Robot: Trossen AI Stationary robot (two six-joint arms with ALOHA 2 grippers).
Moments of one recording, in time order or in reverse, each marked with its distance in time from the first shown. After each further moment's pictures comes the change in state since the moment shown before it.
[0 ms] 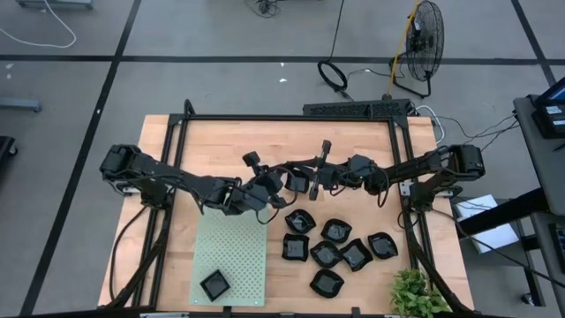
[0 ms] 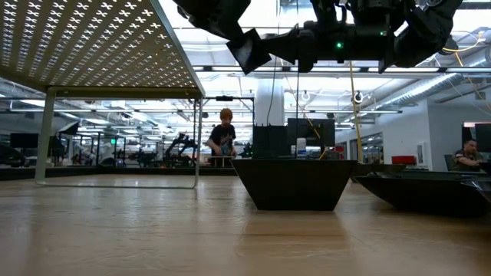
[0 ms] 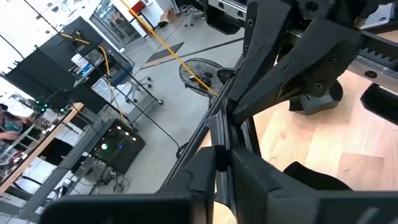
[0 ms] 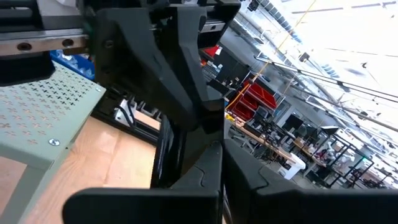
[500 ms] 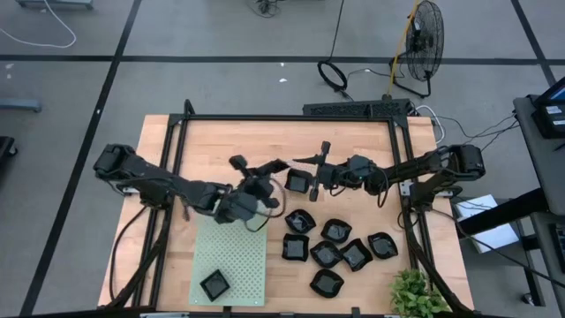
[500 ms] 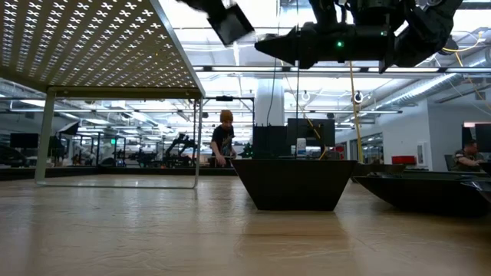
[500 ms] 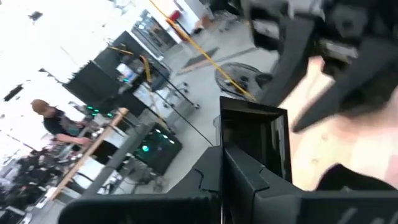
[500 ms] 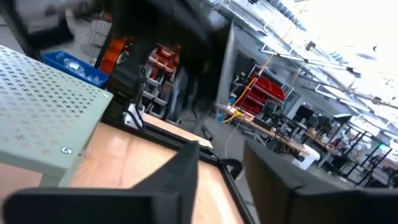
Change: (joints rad) left arm -0.093 -0.058 0.000 0.001 -0.235 0.087; right arm 0.000 0.000 0.001 -0.019 0.002 0.088
